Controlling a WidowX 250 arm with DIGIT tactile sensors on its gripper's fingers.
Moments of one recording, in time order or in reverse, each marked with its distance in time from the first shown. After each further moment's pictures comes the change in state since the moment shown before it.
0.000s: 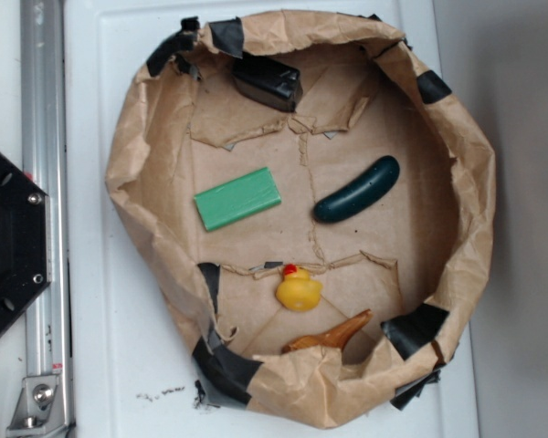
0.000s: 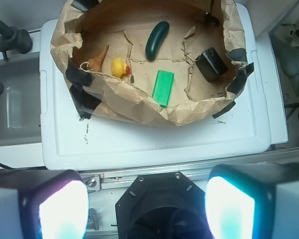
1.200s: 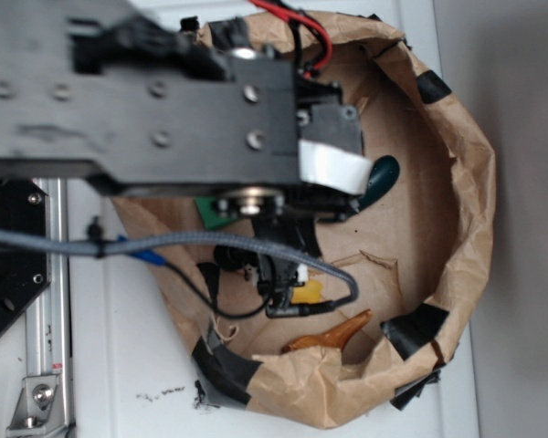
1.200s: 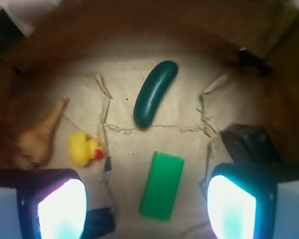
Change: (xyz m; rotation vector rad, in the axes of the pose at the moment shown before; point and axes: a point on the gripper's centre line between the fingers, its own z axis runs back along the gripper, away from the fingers) arm 0.118 0.017 -0.149 0.060 0.015 -0.053
